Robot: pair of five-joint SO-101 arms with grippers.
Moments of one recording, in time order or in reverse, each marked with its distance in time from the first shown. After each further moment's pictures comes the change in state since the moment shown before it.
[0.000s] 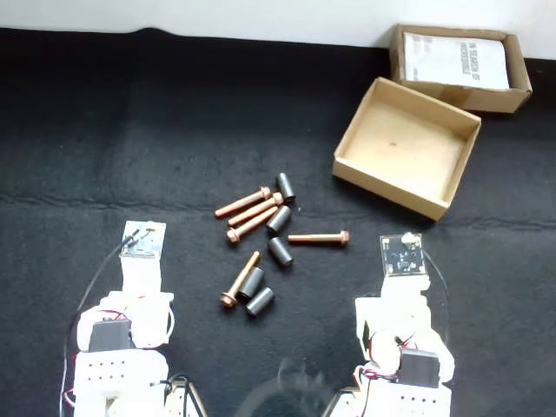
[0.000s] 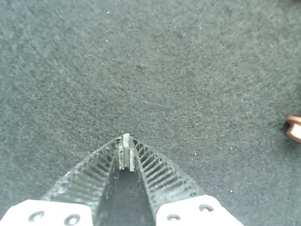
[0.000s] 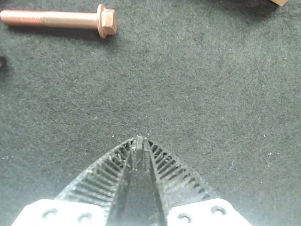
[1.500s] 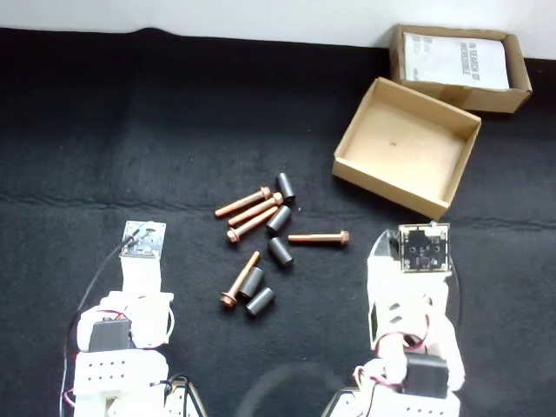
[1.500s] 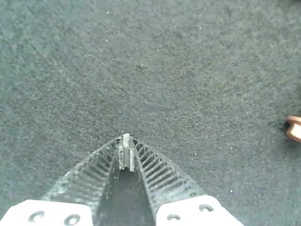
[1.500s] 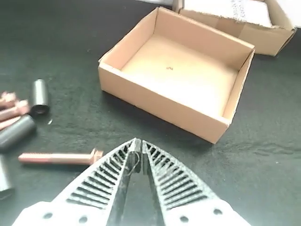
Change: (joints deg) left arm 0.1 0.0 0.0 0.0 0.0; right arm -1.0 -0.2 -10.7 -17.2 0.0
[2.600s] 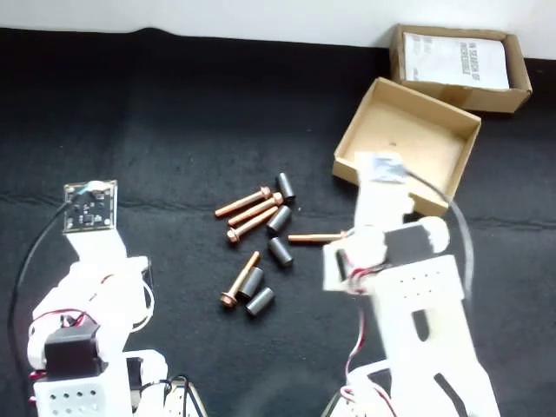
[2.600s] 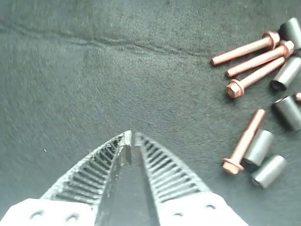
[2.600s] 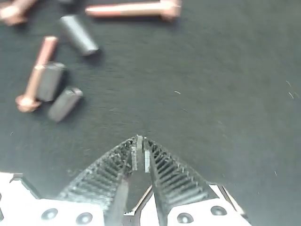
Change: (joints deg) left arm -1.1 0.3 -34.7 17.0 10.5; right arm -23.6 65.4 -52.4 38.6 -25.2
